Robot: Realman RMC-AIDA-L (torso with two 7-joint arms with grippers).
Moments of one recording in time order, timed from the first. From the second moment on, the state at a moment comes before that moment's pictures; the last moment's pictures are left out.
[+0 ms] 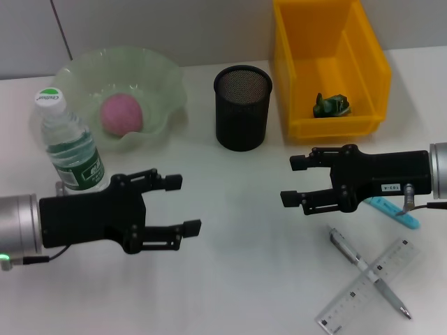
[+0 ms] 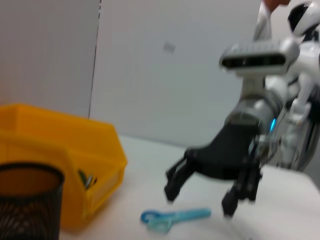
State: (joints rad) left arm -0.50 -2.06 0.96 0.59 1.80 1.58 -1.21; right arm 0.54 2.04 -0.73 -0.65 -2.02 -1.59 1.37
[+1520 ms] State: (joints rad) left arm -0.50 -2.07 0.99 0.51 1.79 1.45 -1.11; right arm 0.86 1.99 -0.86 -1.09 -2.76 -1.87 2.36
